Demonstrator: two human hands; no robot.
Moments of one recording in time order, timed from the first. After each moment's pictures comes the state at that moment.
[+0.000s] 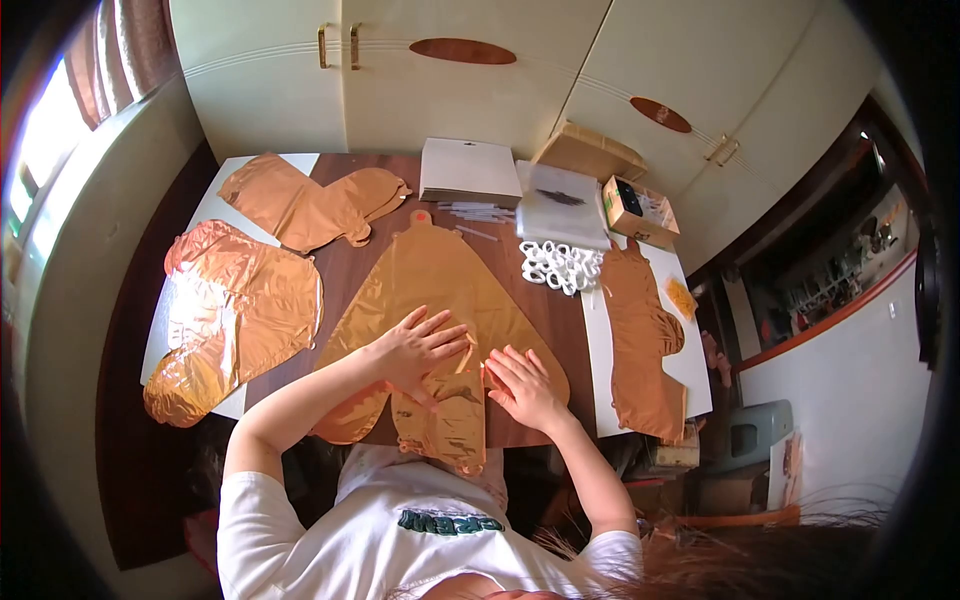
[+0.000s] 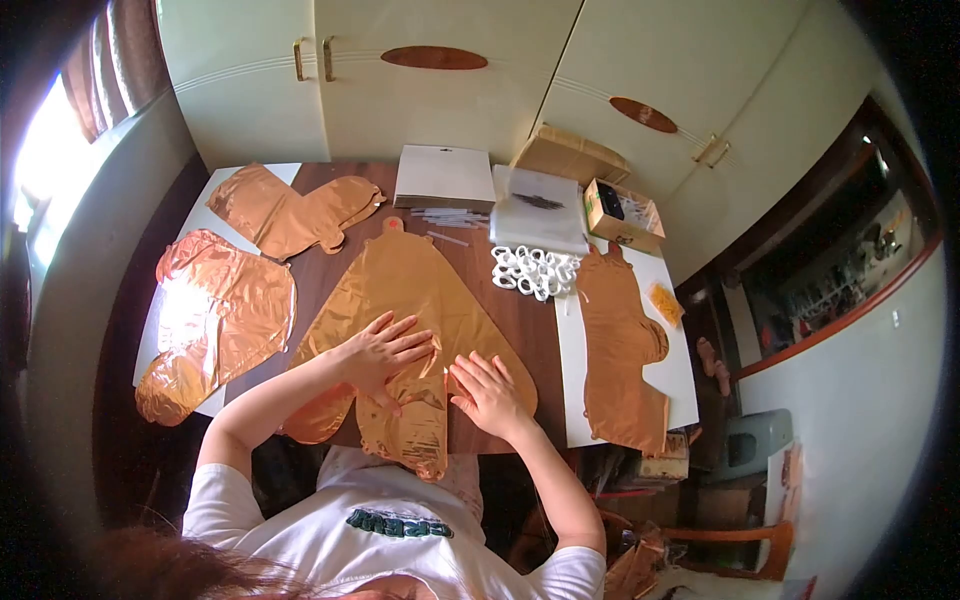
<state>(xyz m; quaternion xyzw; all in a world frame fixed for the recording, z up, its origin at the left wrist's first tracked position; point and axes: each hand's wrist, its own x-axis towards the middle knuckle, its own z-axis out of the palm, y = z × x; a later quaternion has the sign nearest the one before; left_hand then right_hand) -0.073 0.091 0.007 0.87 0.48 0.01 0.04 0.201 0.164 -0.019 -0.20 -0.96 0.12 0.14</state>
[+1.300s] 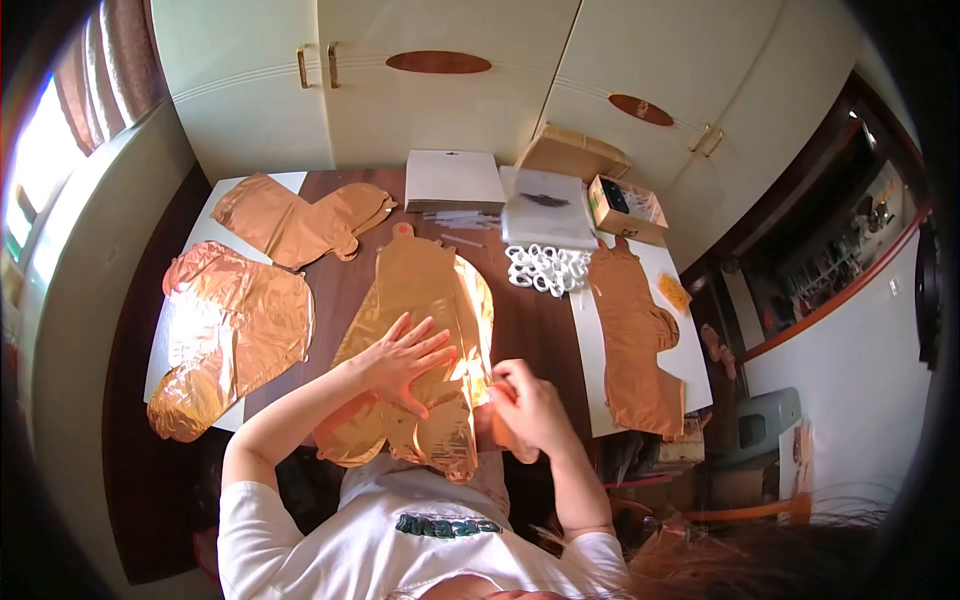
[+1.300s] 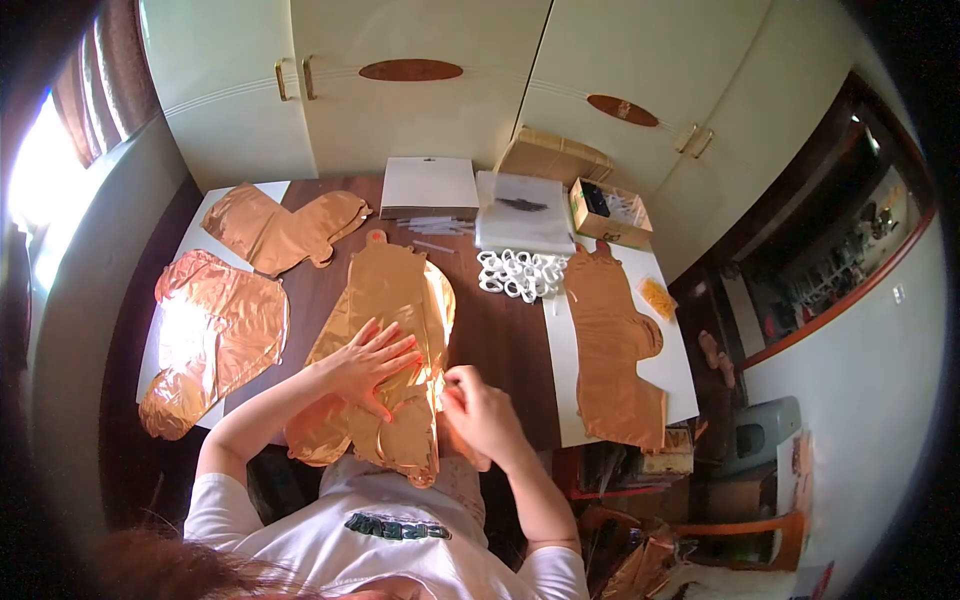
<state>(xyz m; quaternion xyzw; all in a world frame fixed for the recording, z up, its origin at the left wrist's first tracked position) -0.074 0.084 0.011 0.87 0.48 0.01 0.03 0.187 0.119 0.081 -0.34 -0.83 0.34 0.28</state>
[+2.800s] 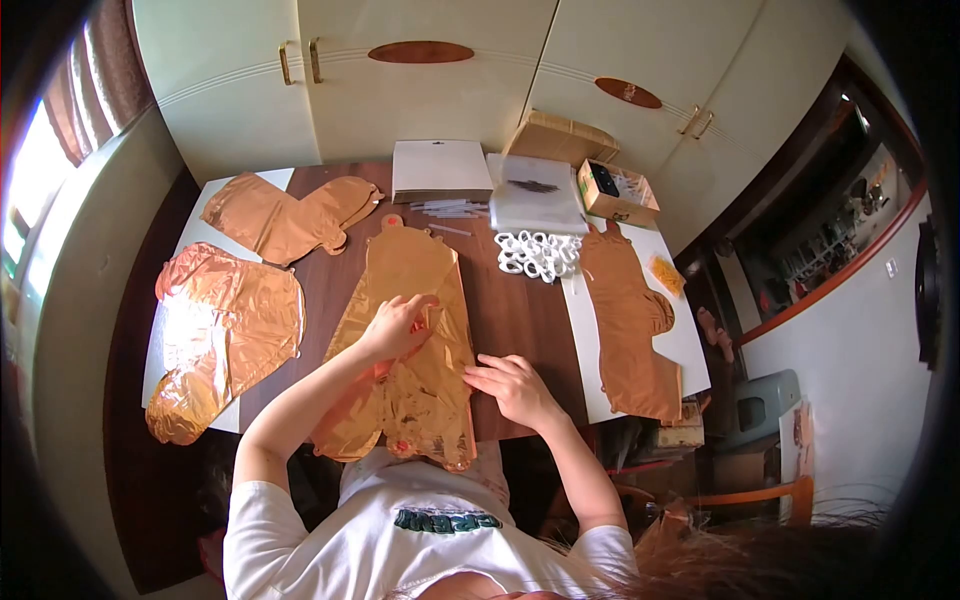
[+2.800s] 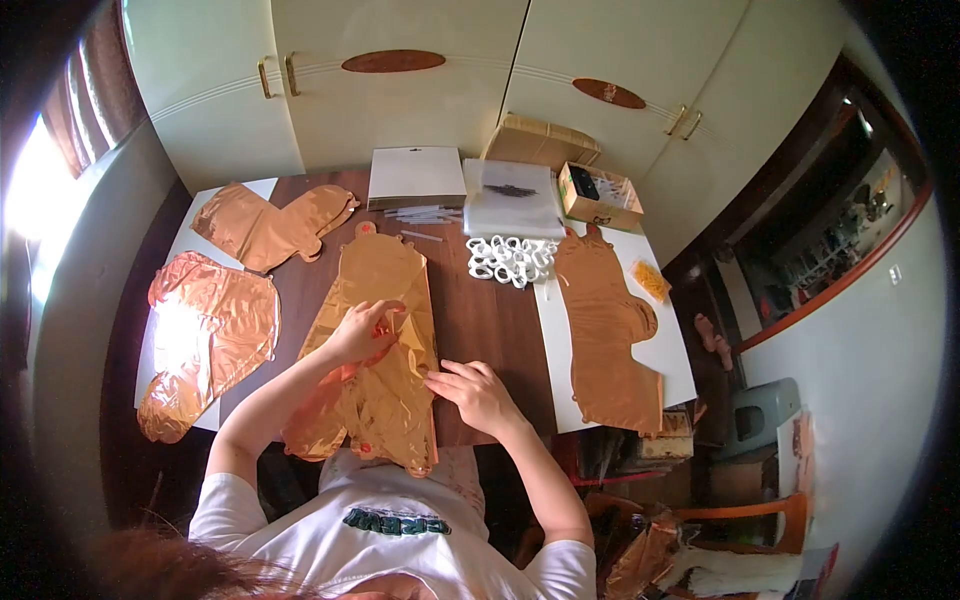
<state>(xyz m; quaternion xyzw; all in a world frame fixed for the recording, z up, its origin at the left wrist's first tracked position) -0.068 0.120 0.007 0.69 0.65 0.28 0.18 0.203 0.154 0.002 -0.14 -0.97 0.11 0.19</state>
